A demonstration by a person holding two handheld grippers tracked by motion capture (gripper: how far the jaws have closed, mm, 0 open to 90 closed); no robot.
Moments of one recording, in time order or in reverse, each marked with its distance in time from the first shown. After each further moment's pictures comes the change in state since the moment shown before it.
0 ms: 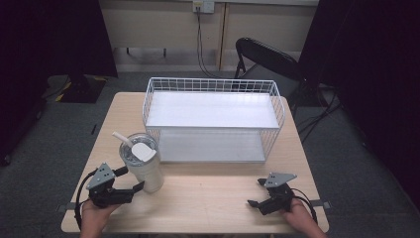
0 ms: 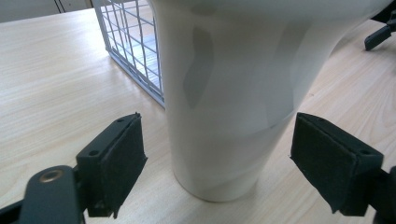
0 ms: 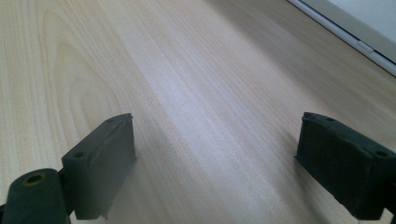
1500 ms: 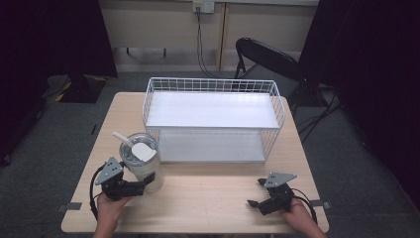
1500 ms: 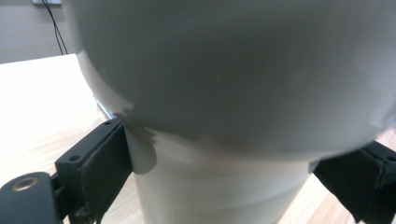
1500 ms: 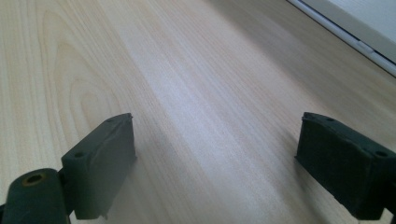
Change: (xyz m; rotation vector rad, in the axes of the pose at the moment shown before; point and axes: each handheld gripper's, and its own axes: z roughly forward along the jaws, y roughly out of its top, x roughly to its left) left arm -0.008 0.012 0.028 -0.177 -0.005 -0.029; right arm 0.000 0.000 0.000 0.001 -0.001 -0.001
